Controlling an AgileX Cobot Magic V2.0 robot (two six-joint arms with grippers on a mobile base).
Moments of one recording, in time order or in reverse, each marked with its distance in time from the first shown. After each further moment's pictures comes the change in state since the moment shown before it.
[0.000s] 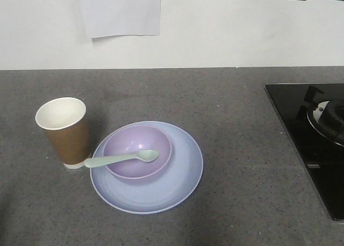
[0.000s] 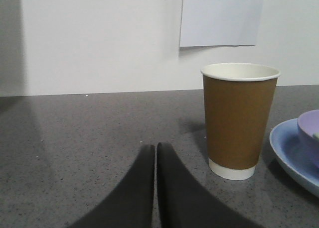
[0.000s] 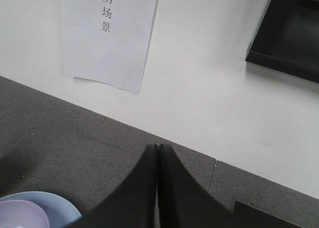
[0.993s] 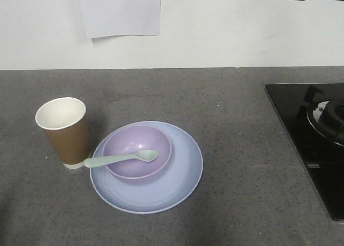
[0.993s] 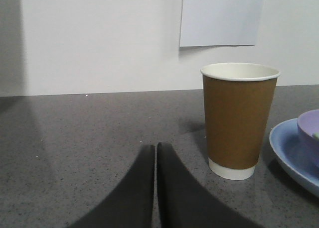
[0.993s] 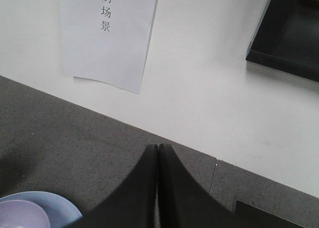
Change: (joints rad) left arm 0.000 0.000 0.000 0.001 0.001 0.000; right arm 0.000 0.011 0.002 0.010 -0.009 0.000
